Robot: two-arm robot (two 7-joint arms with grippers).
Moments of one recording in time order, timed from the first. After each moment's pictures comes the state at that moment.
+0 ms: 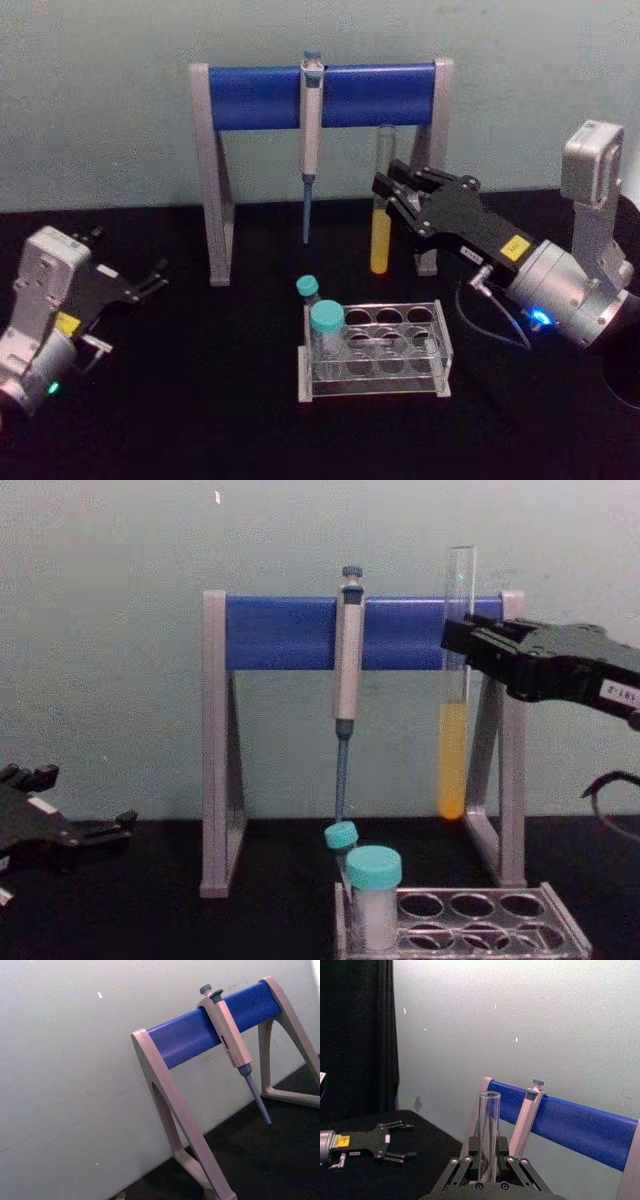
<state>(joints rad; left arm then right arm) -0.20 0.60 0.45 -1.41 -0.25 -0.12 0.03 0.27 0.43 -0.36 -1.57 0.47 -0.11 0.49</state>
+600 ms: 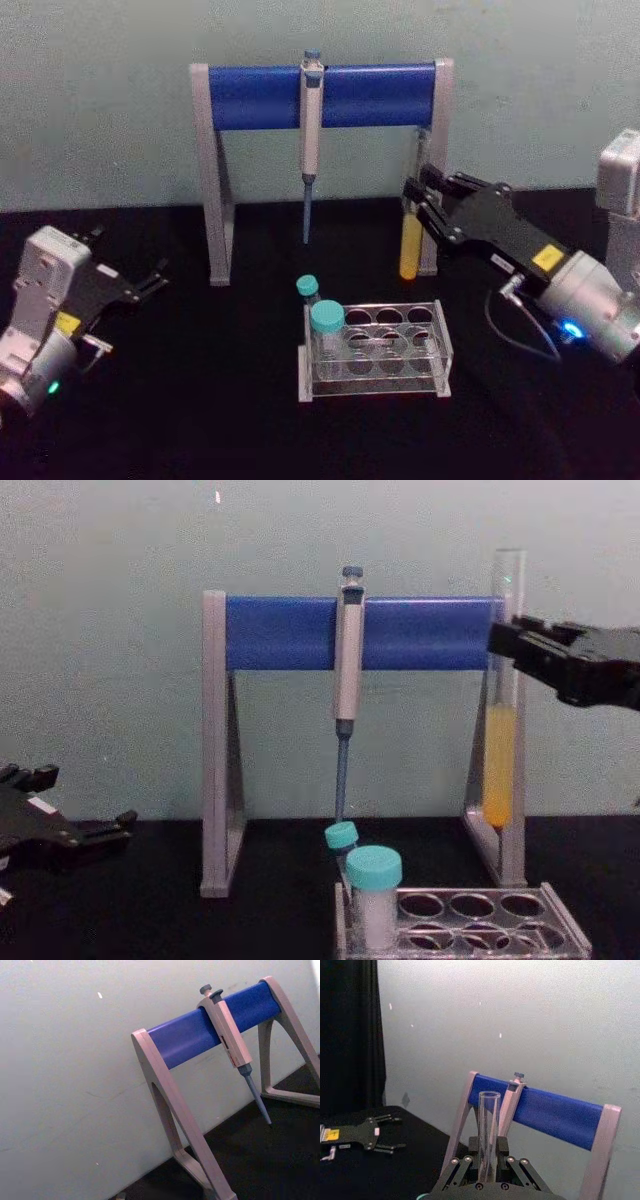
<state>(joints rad) -0.20 0.60 0.45 -1.41 -0.25 -0.12 0.03 0.19 0.47 -0.31 -1.64 0.47 -0.09 0.46</state>
